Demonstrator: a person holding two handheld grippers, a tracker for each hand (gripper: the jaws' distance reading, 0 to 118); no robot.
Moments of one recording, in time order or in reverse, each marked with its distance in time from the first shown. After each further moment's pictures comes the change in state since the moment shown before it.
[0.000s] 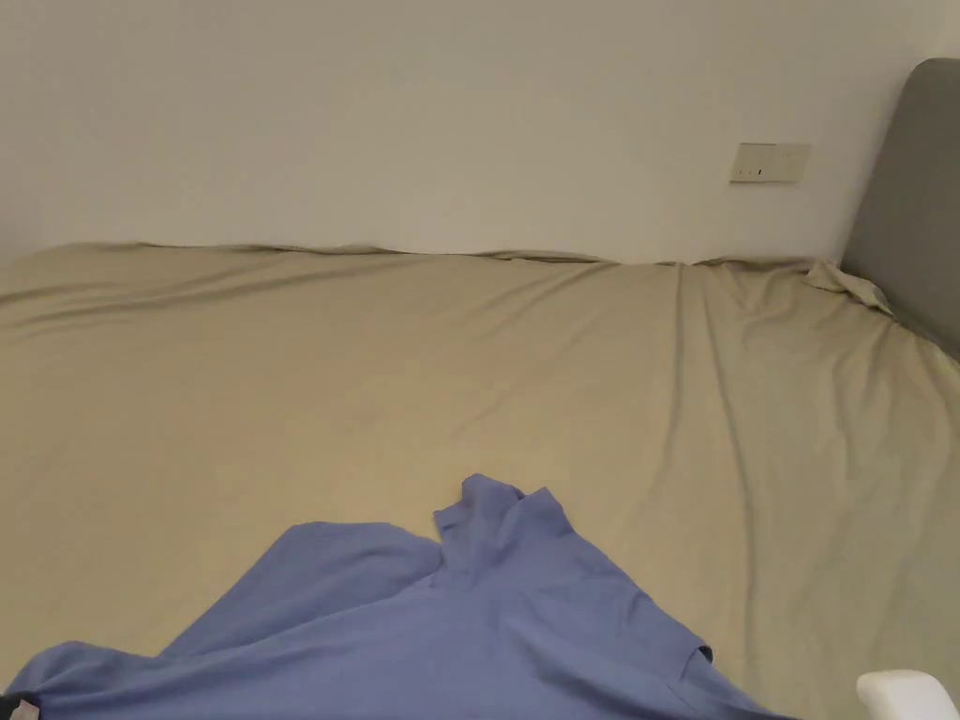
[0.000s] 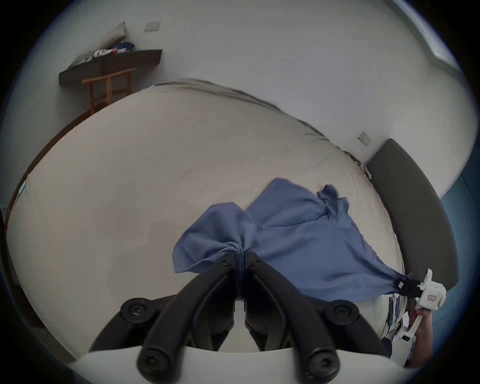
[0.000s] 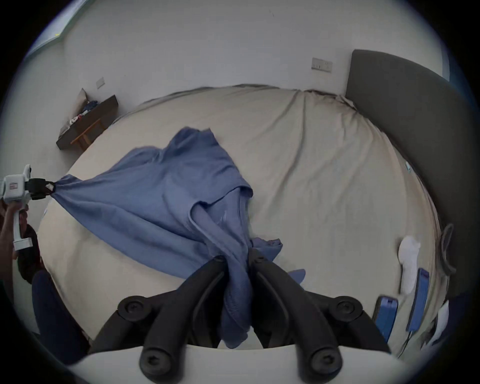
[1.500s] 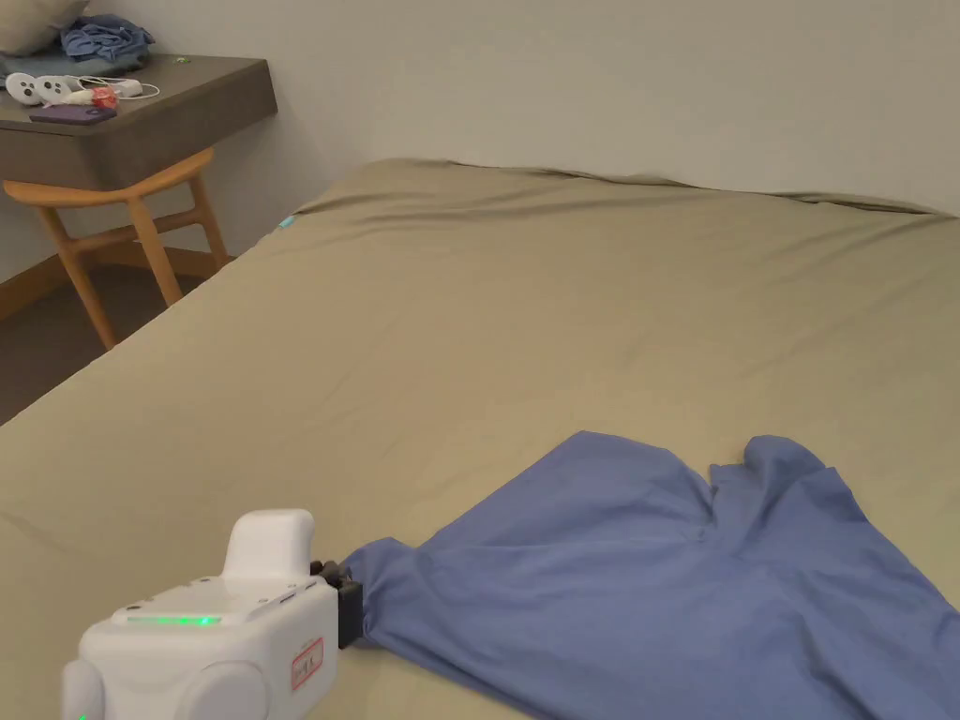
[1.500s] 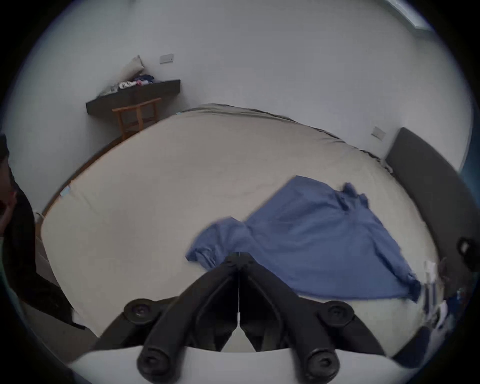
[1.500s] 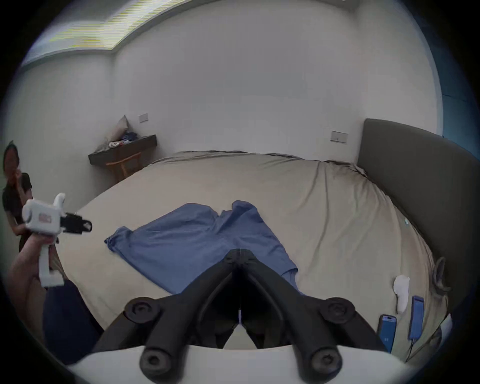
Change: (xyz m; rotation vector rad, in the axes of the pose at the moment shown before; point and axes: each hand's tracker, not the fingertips) left arm 0.010 -0.066 0.047 0.180 0.261 -0.124; right arm -0.136 -0.006 0.125 0.425 0.043 0.167
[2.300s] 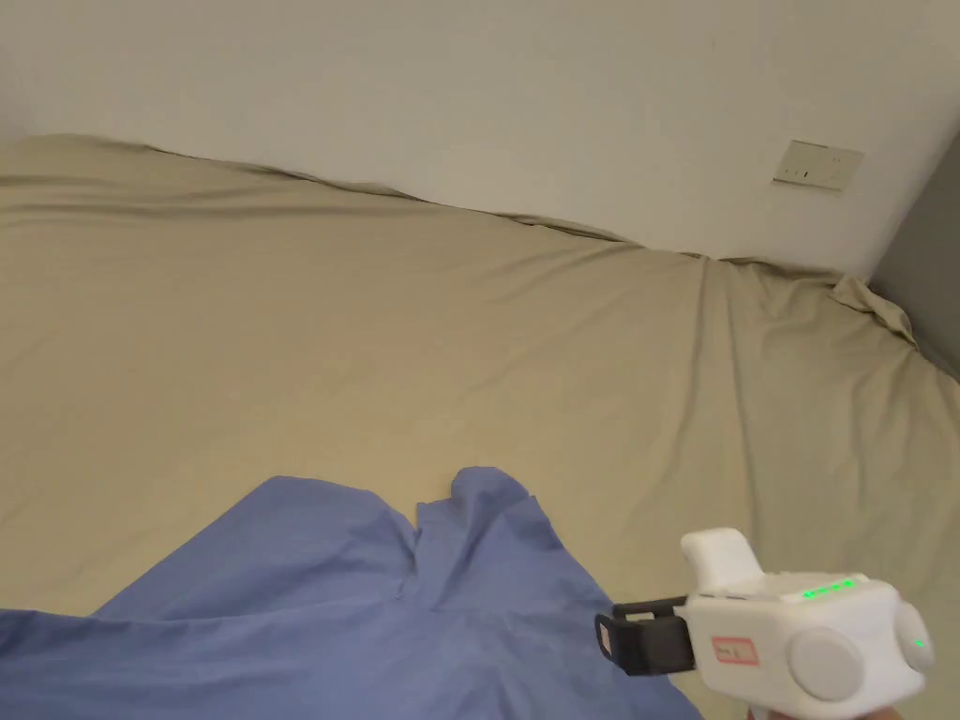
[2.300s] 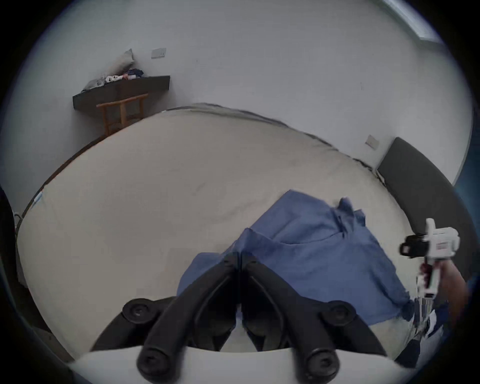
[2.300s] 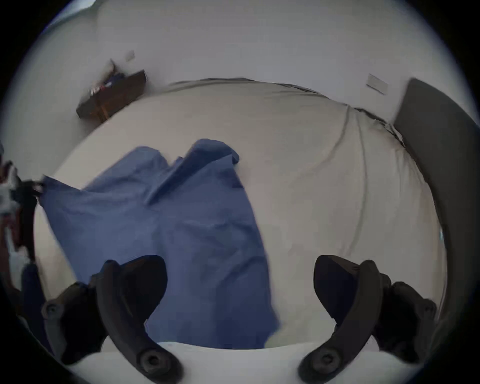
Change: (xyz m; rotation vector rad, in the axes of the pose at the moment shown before) left arm 0.023 0.034 -0.031 -0.032 -0.202 0.098; right arm 0.124 -0.010 -0.299 -0.438 0.106 0.072
